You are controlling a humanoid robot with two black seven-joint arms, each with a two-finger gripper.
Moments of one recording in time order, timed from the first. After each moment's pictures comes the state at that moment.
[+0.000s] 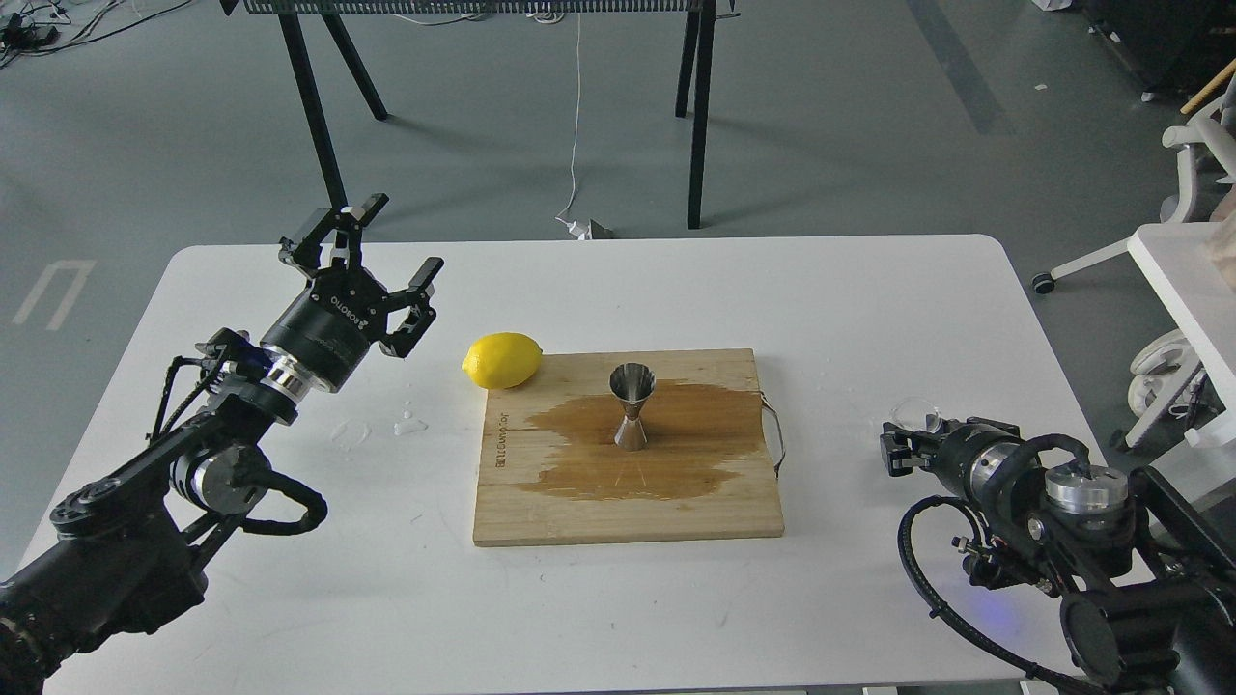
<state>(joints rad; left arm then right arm) -0.50 0.34 -0.80 -0.87 0.35 -0.49 -0.49 0.22 -0.24 1.26 1.13 0.48 -0.49 -0.05</state>
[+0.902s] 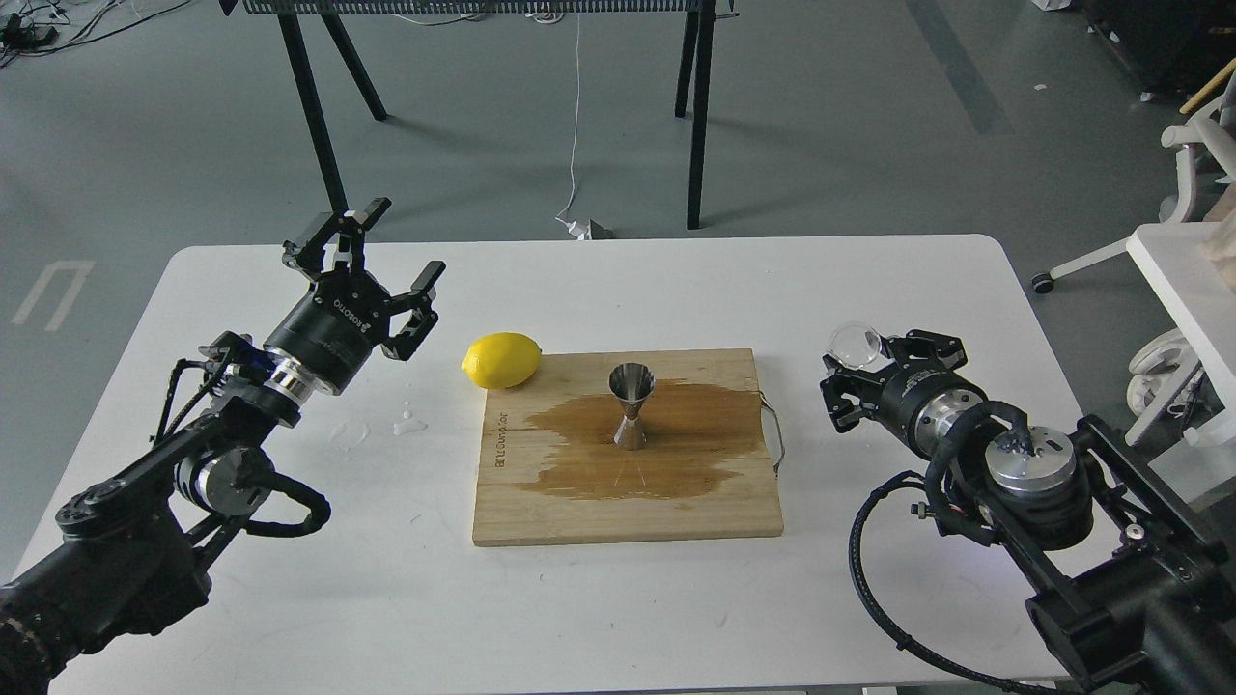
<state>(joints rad) -0.50 0.33 -0.80 -0.86 0.35 -0.49 -0.49 0.28 -0.24 1.12 1.43 0.19 -0.49 -0.04</state>
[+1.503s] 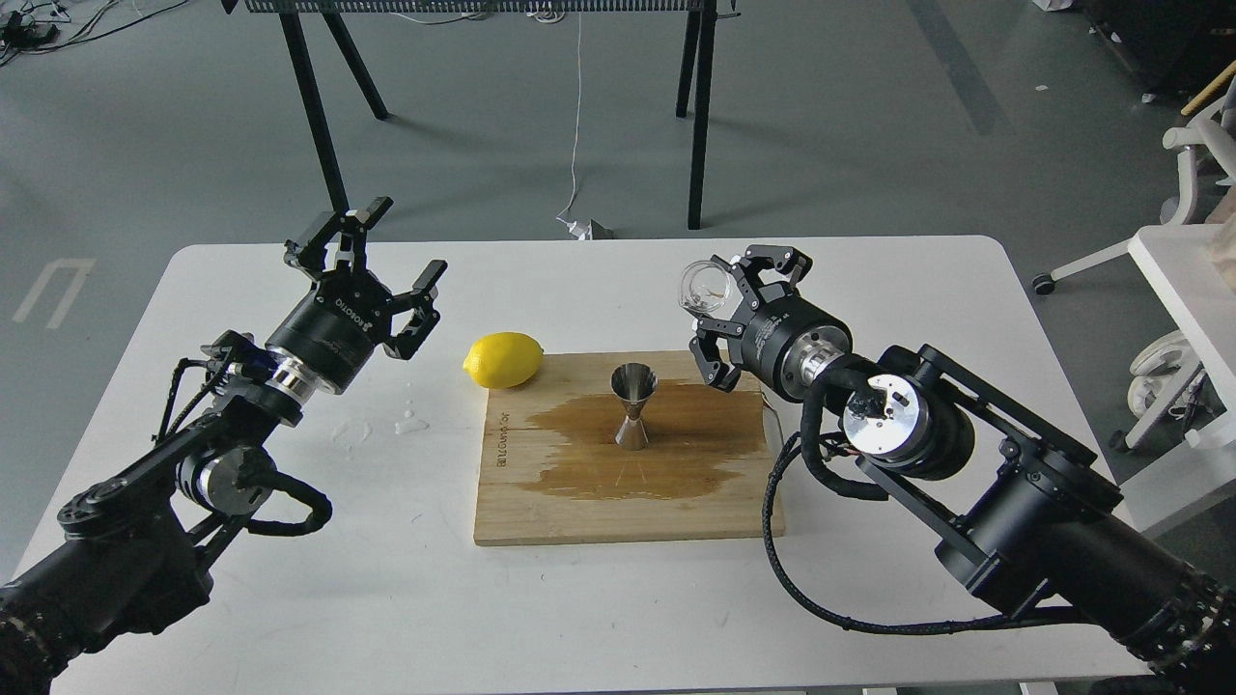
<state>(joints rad) -0.50 0.33 -0.80 -0.86 0.35 -0.49 -0.49 0.61 -0.20 0.71 1.43 -0.02 -0.49 -0.05</state>
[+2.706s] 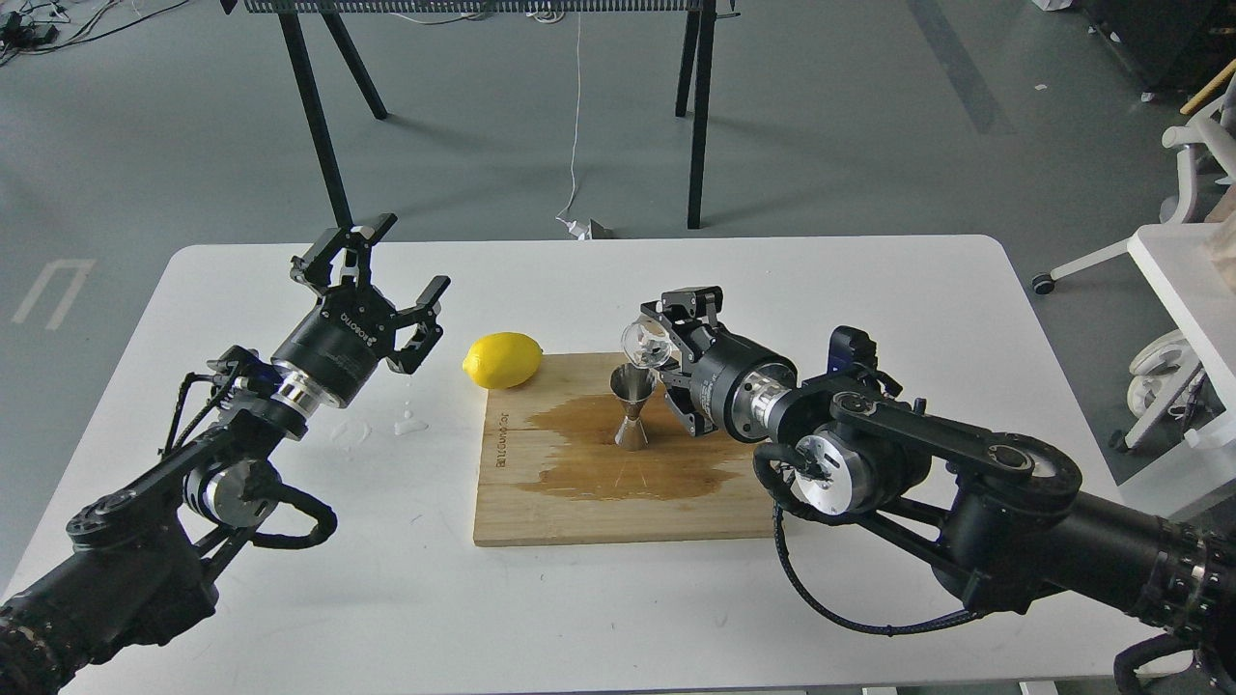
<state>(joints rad) -0.48 0.31 -0.80 -0.84 0.35 -0.49 -0.49 0.76 -0.24 0.38 1.44 -0.28 -0.49 -0.12</state>
